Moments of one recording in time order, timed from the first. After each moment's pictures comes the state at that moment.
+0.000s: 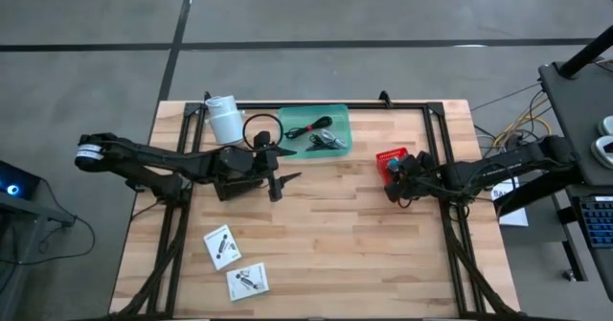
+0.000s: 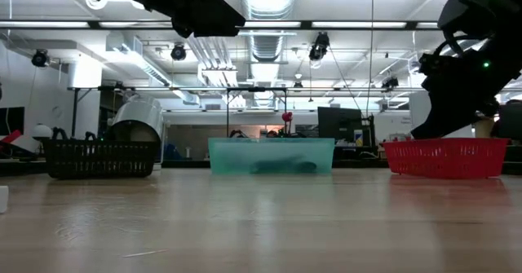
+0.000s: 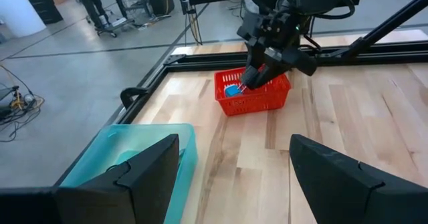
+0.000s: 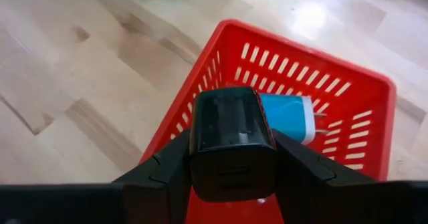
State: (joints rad) left arm -0.04 1.21 0.78 0.17 -0.33 0.07; right arm 0.16 0.90 0.36 -0.60 0.63 0.91
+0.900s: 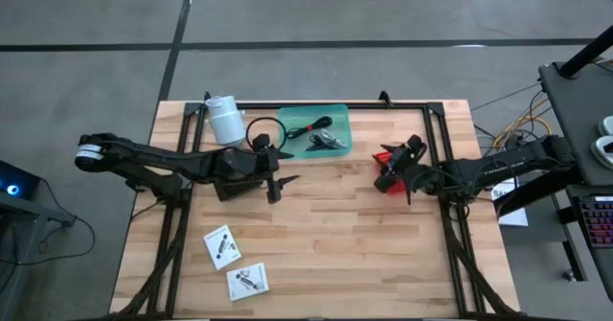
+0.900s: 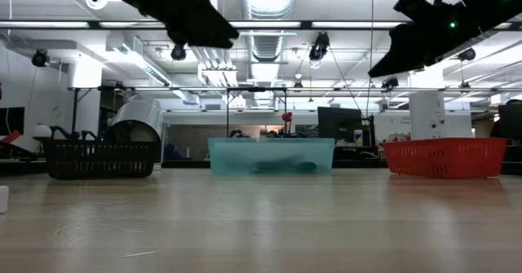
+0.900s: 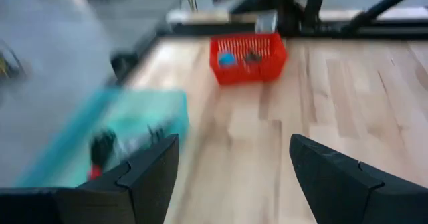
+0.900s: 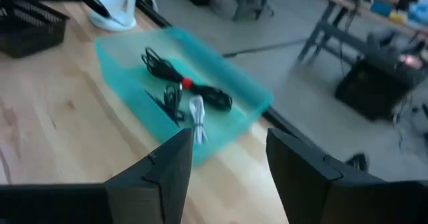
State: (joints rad) left arm -0.05 1.21 0.79 0.05 -0.32 -0.02; right arm 0.16 0.90 0.44 -0.08 0.89 0.19
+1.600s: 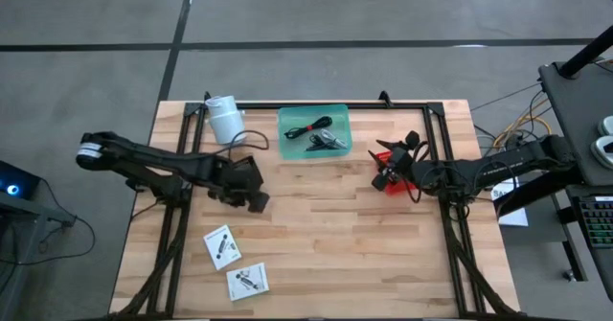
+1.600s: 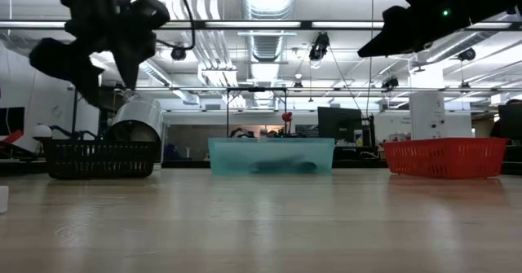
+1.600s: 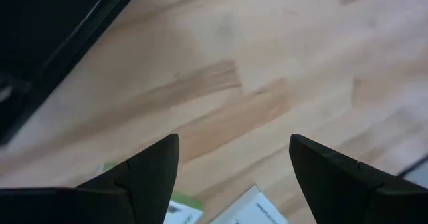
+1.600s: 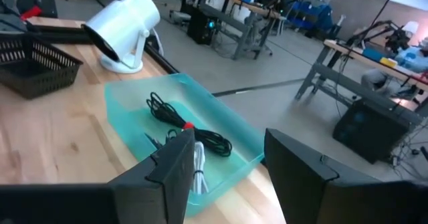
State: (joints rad) left arm -0.12 1.22 0.89 -0.82 0.11 -1.38; right arm 0.16 0.91 0.42 0.19 0.89 -0.04
